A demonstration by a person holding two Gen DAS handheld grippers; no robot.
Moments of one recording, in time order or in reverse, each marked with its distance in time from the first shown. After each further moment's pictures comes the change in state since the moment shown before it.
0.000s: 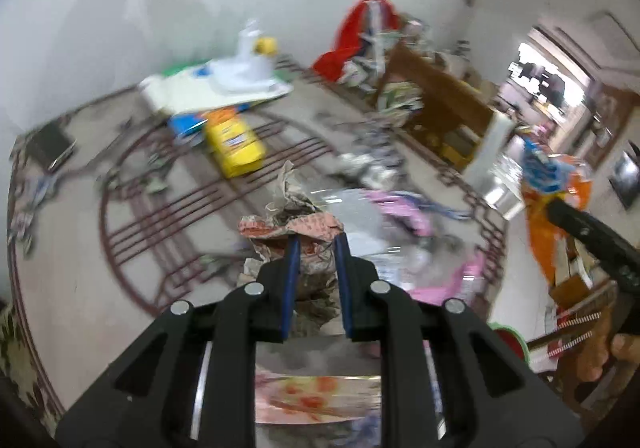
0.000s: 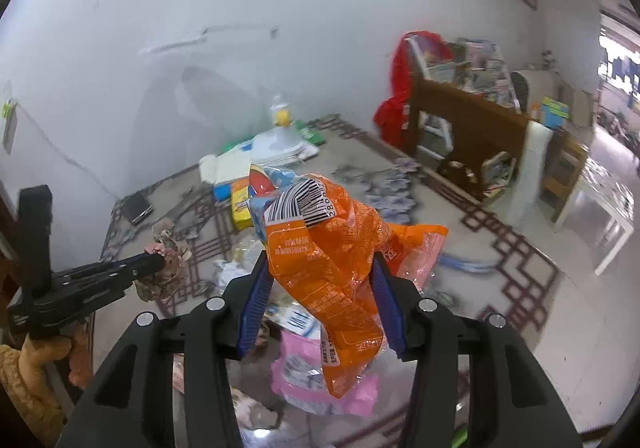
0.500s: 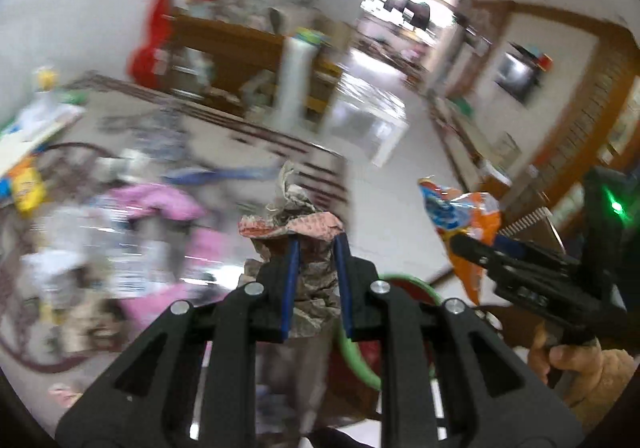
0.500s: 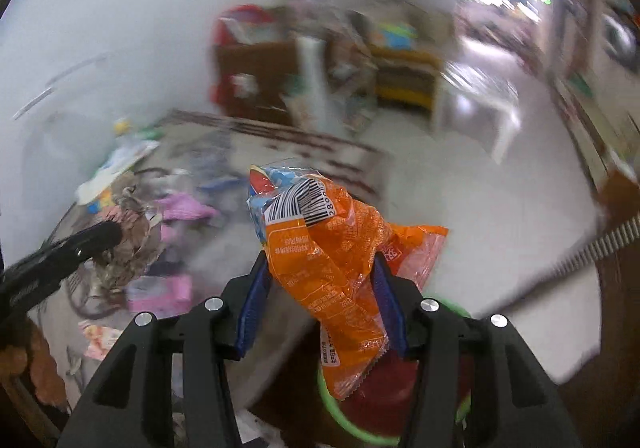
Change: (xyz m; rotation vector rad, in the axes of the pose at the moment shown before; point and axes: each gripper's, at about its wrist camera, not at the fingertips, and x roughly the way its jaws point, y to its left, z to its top) left arm 0.039 -0.216 -0.042 0.341 0.145 -0.434; right arm -0.105 -0.147 -0.120 0.421 0.099 -0.405
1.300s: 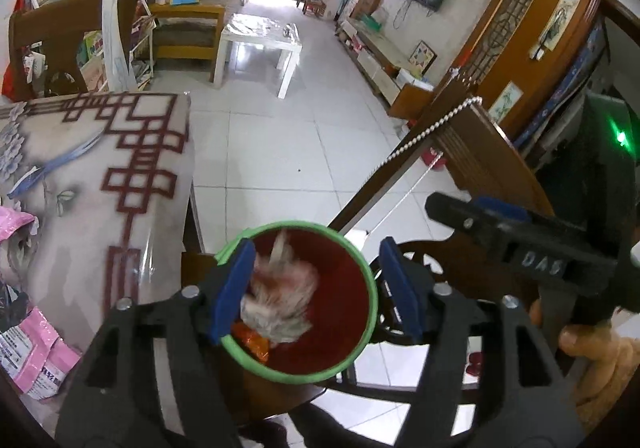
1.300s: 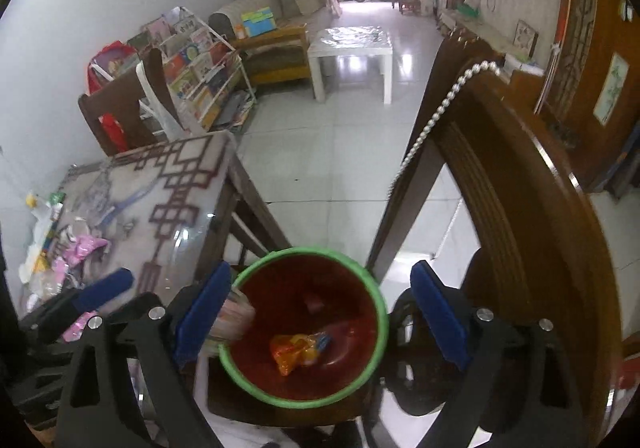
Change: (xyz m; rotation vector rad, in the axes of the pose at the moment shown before) left arm 0.094 -0.133 -0.033 0.238 0.204 -0.232; right arm -0.044 -0.126 -0.041 0.296 0.011 -0.251
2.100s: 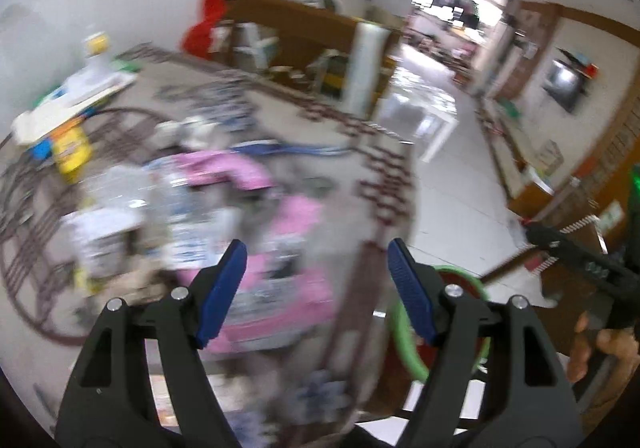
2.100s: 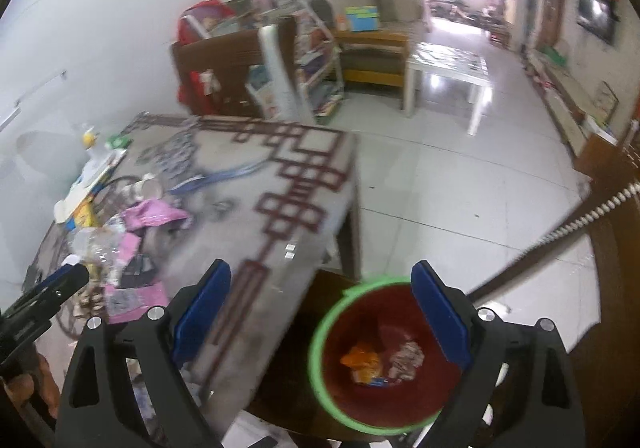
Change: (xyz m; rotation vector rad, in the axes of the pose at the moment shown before) left arm -0.153 0.166 -0.062 -0.390 -0.185 0.453; right arm 0.020 0.157 0.014 -0.276 0.013 0.211
